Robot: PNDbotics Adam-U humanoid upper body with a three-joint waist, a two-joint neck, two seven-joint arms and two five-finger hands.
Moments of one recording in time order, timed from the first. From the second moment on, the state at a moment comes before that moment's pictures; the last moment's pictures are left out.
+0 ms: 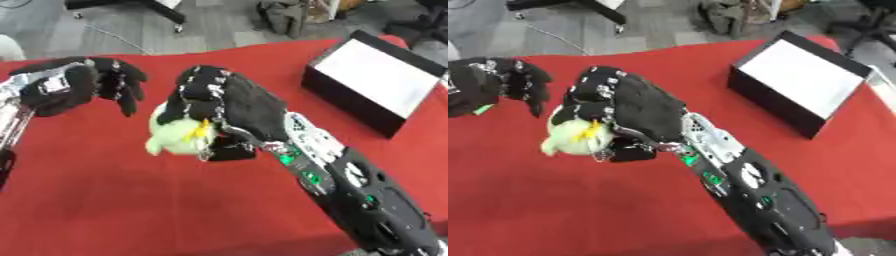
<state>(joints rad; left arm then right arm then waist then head) -0.61 0.51 -0.16 -1.49 0.24 0.09 -0.75 -0.61 -0.24 0.51 -1.69 0.97 -0.60 -0.31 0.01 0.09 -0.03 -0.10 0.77</state>
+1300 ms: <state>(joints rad) -0.31 0.47 0.15 -1.53 0.04 0.06 -0.31 -0.76 -0.50 -0.04 -0.81 0.96 -0.01 -0.36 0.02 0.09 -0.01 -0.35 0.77</state>
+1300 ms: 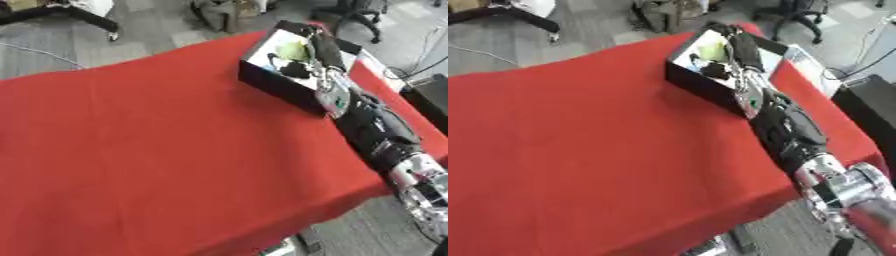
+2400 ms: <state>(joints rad) -0.70 0.64 0.08 -0.95 -0.82 0.14 -0.24 -0.39 -0.29 0.23 -1.78 0.97 -0.39 -0.22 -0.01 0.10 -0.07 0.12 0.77</state>
